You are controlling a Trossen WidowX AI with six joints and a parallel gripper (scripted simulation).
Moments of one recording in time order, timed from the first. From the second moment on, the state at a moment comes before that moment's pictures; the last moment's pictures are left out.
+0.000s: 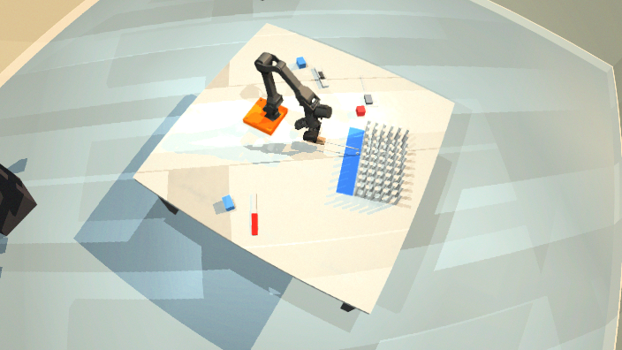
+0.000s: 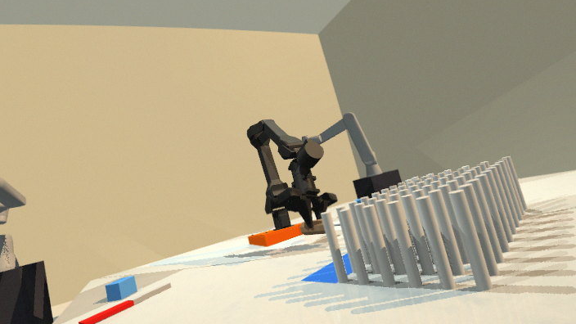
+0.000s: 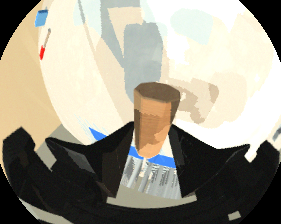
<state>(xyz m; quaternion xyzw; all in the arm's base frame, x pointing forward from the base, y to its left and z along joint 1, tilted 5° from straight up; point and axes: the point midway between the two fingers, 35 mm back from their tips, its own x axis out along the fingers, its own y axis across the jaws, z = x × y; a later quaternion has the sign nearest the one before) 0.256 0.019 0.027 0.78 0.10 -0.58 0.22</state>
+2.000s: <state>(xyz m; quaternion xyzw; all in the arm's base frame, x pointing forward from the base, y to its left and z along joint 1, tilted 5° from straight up) 0.261 -0.044 0.157 0.75 0.11 -0.61 0.23</state>
